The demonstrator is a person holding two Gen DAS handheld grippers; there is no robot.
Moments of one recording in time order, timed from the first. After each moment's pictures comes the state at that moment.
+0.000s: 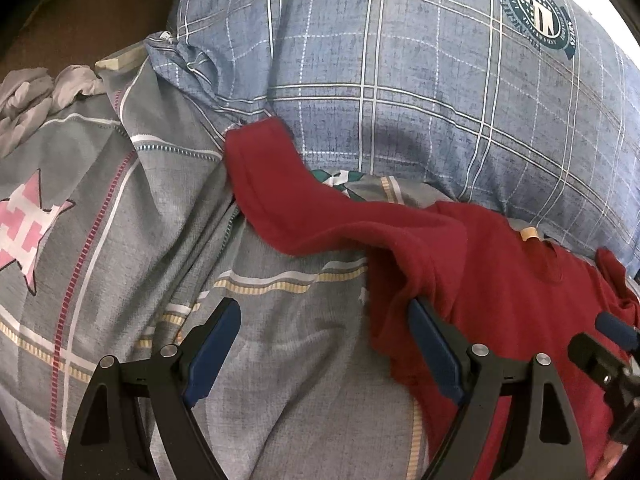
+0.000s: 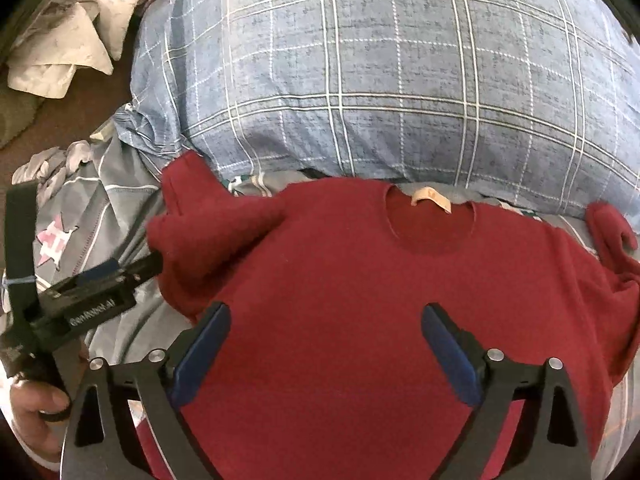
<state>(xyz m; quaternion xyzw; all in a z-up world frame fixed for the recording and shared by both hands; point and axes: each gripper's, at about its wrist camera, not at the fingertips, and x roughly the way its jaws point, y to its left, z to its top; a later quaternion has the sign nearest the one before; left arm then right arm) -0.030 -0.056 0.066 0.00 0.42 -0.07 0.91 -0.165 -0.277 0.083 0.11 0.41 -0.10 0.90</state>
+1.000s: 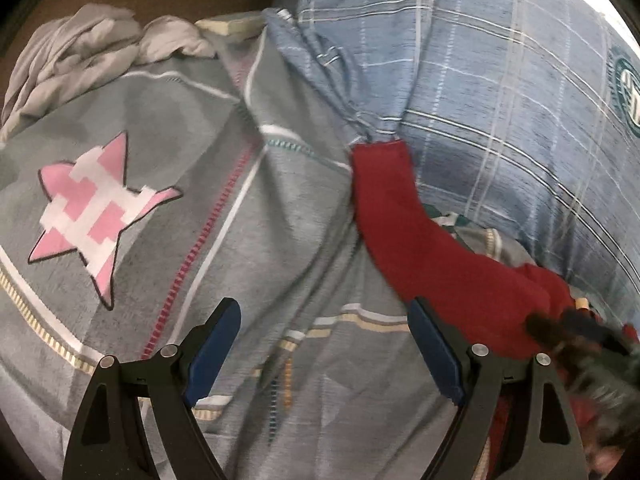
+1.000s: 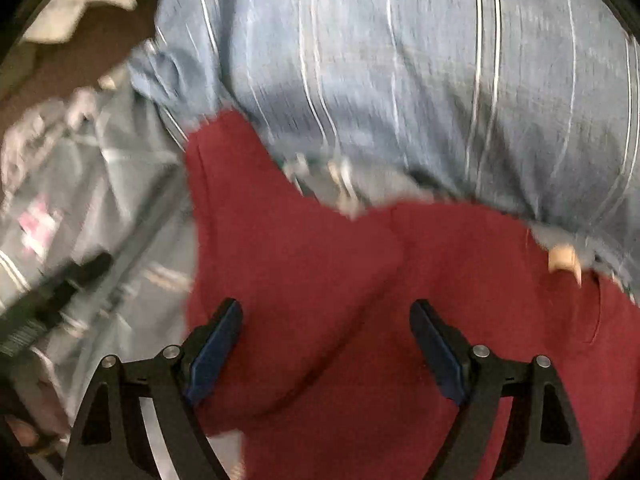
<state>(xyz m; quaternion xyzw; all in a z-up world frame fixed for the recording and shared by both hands) -0.002 0.018 0.070 -0.08 0.43 0.05 0.90 -0.045 -0.234 0.059 0.05 0.47 -0.02 0.88</state>
